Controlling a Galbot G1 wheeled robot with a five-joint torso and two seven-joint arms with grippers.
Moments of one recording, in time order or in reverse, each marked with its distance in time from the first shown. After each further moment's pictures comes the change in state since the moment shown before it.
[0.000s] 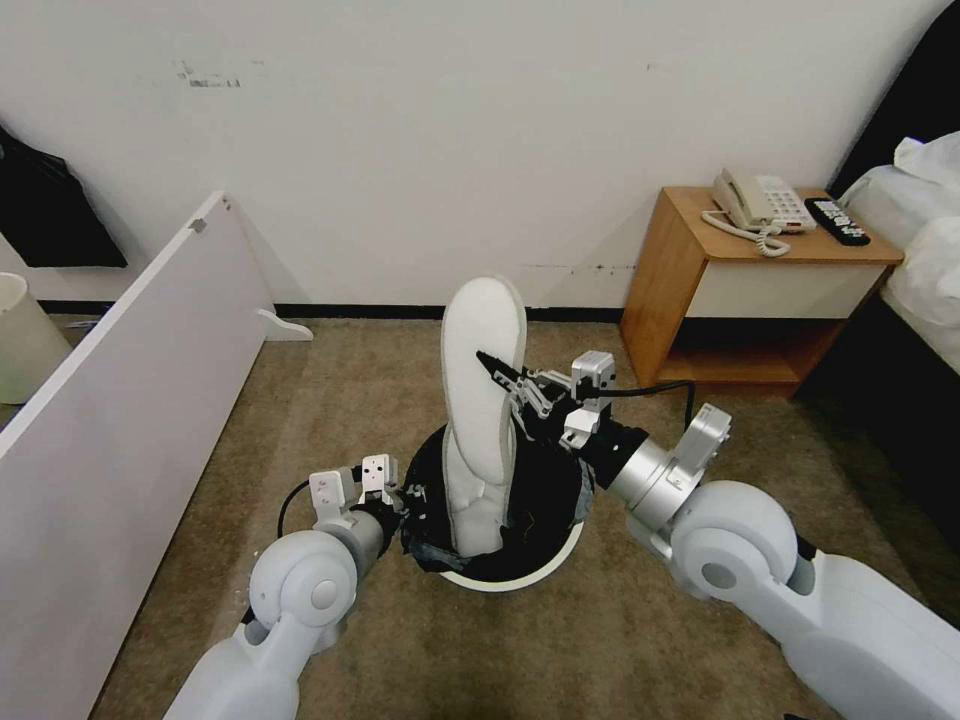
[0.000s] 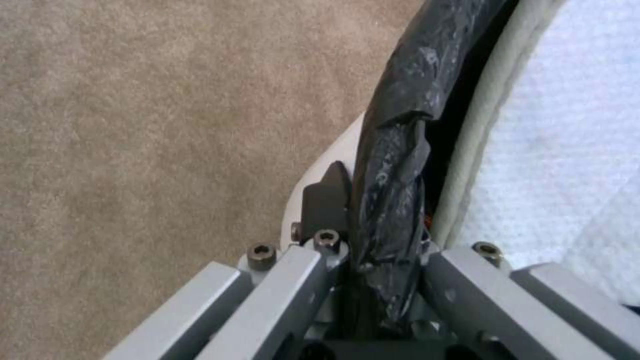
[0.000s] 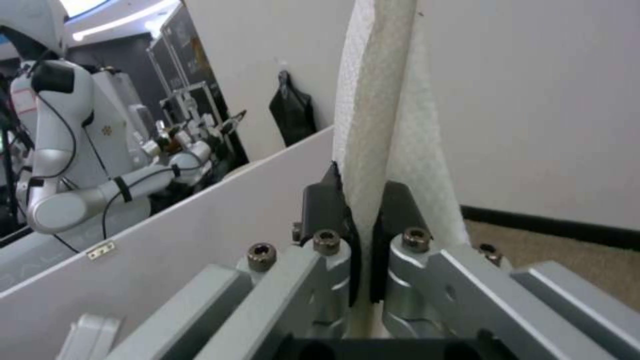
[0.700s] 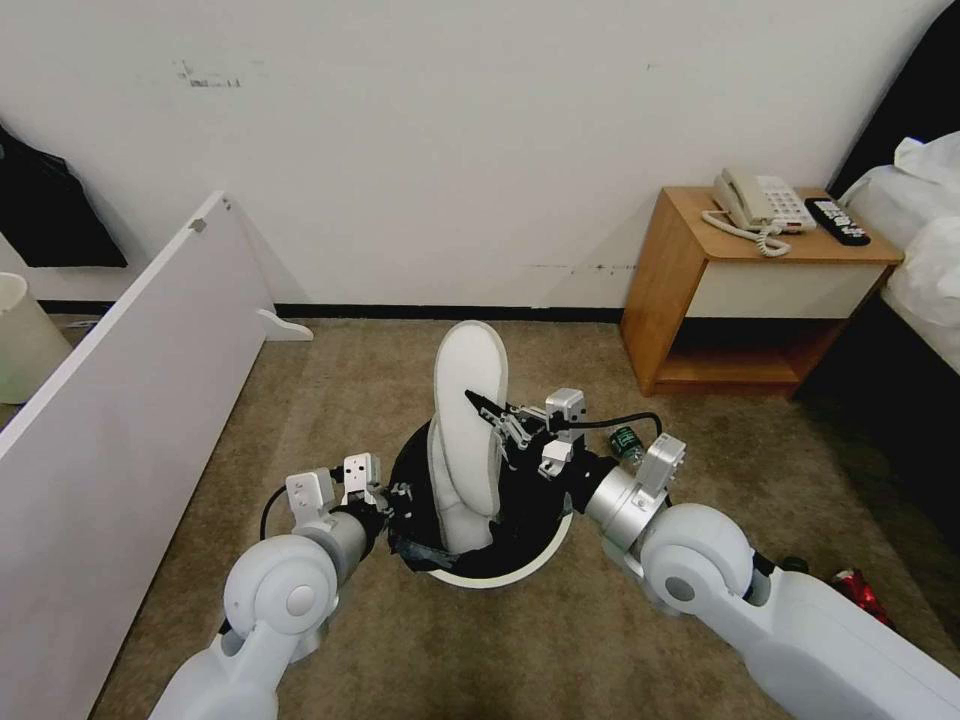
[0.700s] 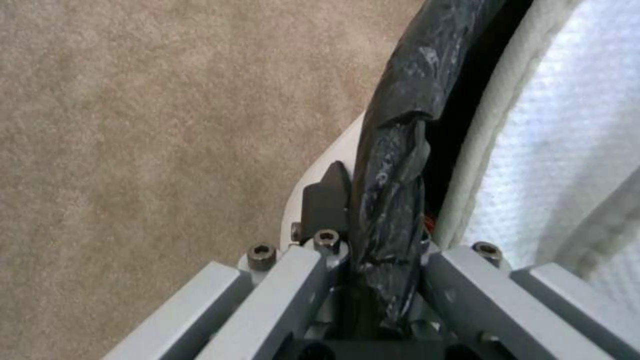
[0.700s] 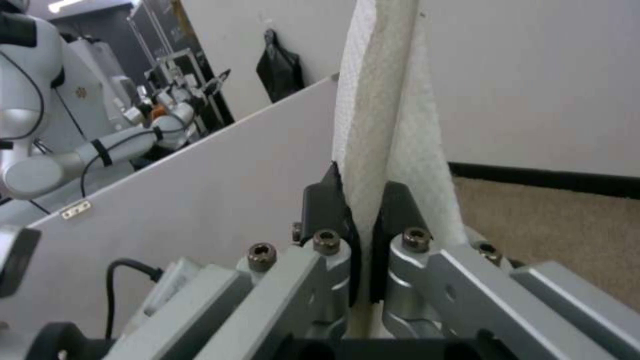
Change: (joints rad) left arm 0.041 0.017 -0.061 -0.048 -0.035 0.000 -0.004; right arm -0.015 0.041 -0.070 -0.093 -0.064 0.006 -0.016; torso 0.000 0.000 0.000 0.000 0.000
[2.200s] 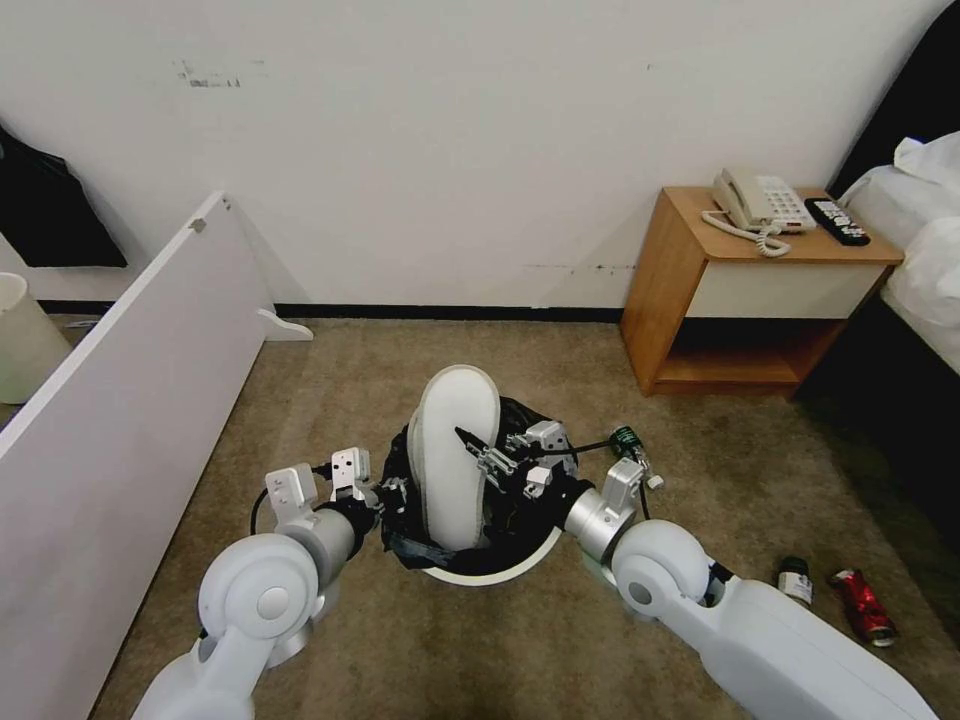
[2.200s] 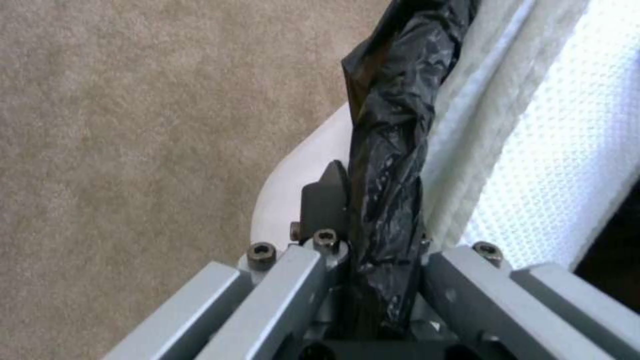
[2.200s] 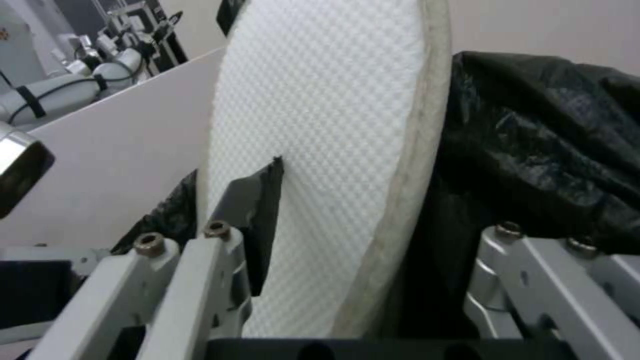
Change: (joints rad) left arm 0.012 0.012 -0.032 -0.058 -0.117 0.000 -0.053; right arm 0.011 0.078 -0.073 -0.180 -0.082 0.008 -0.008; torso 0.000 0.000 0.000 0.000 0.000
